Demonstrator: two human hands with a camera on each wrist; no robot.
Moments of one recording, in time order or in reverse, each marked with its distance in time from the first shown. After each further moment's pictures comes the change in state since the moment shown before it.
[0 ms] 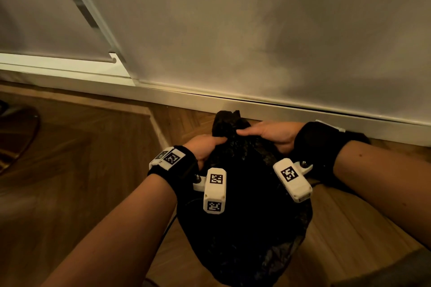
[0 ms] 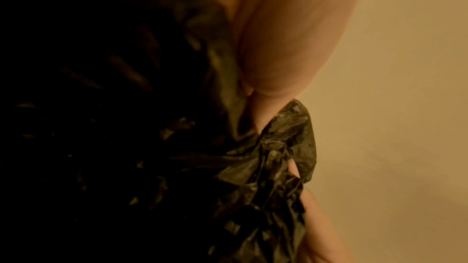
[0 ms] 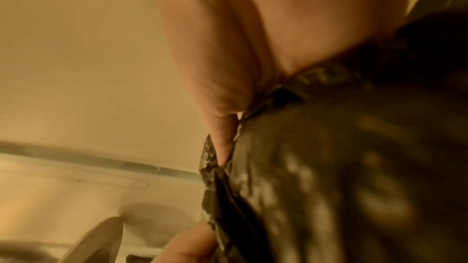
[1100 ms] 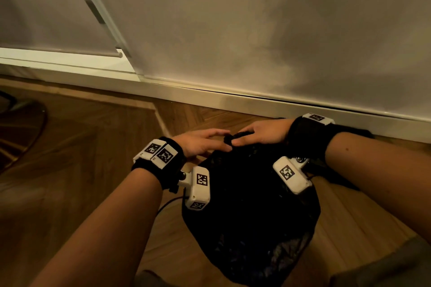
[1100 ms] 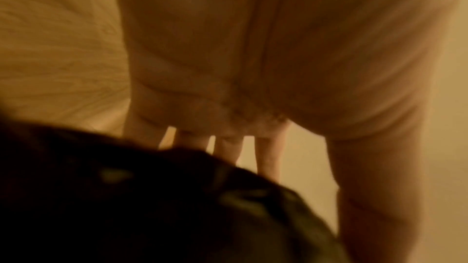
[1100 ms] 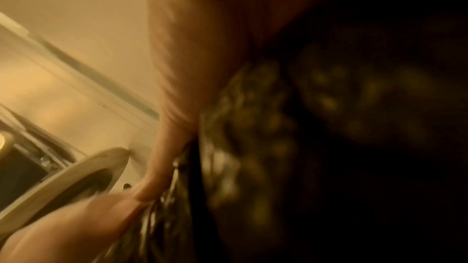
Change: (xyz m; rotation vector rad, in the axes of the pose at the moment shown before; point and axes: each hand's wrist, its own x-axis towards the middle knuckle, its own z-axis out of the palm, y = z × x) left_hand -0.035 0.005 -0.027 0.416 -0.235 0.054; right_hand 0.004 -0.009 0.014 -0.859 0.029 -0.137
